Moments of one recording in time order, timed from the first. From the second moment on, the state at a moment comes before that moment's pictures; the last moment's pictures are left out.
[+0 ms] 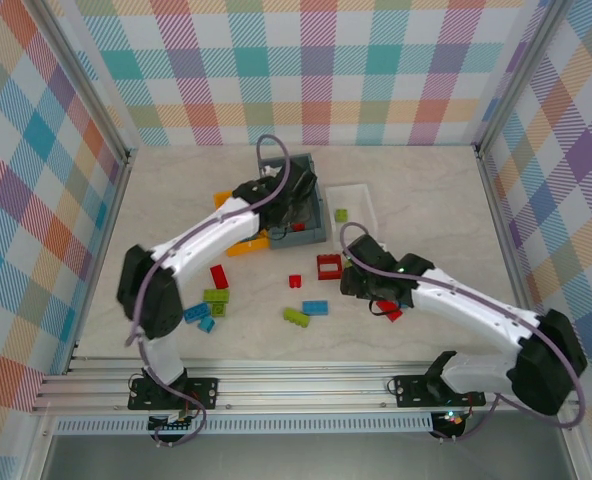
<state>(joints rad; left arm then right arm) -0.73 1.77 1.62 -0.79 -0.27 -0.78 0.79 1.25 0.86 -0.75 0.16 0.80</state>
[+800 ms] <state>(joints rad) -1.15 1.03 0.93 -0.66 -0.41 -1.05 0.64 1.67 0.92 -0.56 0.08 0.60</state>
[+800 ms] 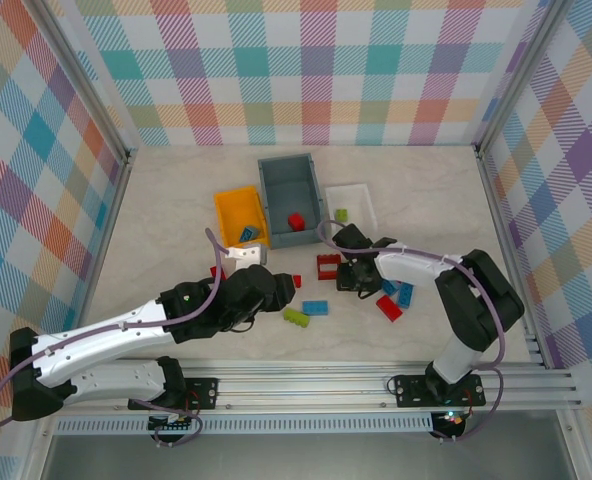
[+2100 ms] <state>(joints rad) -1.18 1.06 0.96 -0.67 -0.51 -1.09 0.46 1.92 1.50 -0.82 0.08 0.54</state>
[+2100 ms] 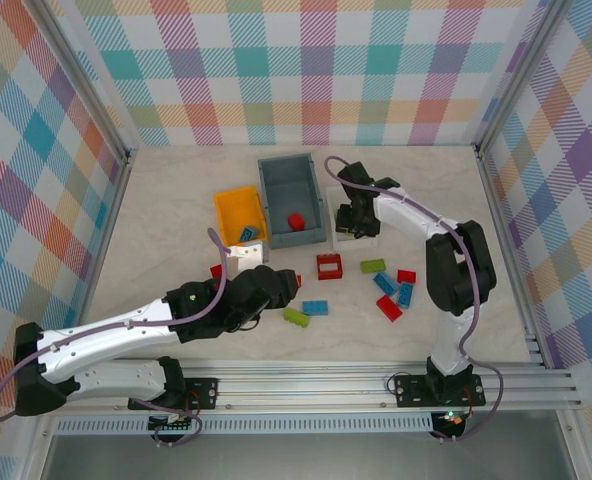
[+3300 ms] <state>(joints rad) -0.19 0.93 0.42 -0.71 -0.09 -1.83 1.23 1.40 0.99 -0.32 -0.09 0.46</state>
